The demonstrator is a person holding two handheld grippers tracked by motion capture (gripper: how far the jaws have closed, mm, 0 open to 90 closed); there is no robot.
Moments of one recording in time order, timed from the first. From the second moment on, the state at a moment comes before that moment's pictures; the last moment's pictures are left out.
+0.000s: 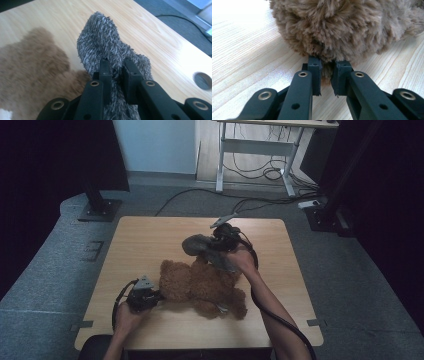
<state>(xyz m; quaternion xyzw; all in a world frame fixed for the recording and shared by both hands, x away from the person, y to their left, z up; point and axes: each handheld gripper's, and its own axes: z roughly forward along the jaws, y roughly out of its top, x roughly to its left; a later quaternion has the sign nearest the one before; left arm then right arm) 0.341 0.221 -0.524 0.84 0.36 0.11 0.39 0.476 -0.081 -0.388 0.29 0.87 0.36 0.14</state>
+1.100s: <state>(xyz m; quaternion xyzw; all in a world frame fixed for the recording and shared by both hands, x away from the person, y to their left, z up) 0.341 0.221 -0.524 0.84 0.36 0.10 0.39 0.516 -0.064 -0.477 0.32 0.91 0.27 0.08</state>
